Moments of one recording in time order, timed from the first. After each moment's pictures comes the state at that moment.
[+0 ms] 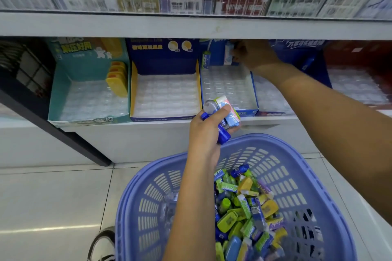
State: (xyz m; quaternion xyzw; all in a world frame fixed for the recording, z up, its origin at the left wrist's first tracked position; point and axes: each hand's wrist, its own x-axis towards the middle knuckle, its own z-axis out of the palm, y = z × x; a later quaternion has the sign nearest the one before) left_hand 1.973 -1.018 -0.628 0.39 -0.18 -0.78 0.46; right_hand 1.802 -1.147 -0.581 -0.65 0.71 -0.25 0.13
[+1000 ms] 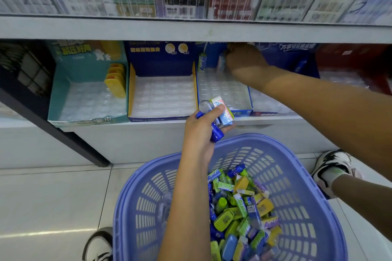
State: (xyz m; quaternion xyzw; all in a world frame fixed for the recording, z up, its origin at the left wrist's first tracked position) left_hand 1.974 -1.021 -0.629 0.38 -0.19 -0.78 0.46; right_hand 1.818 -1.138 -0.581 -0.68 0.73 -0.06 0.02
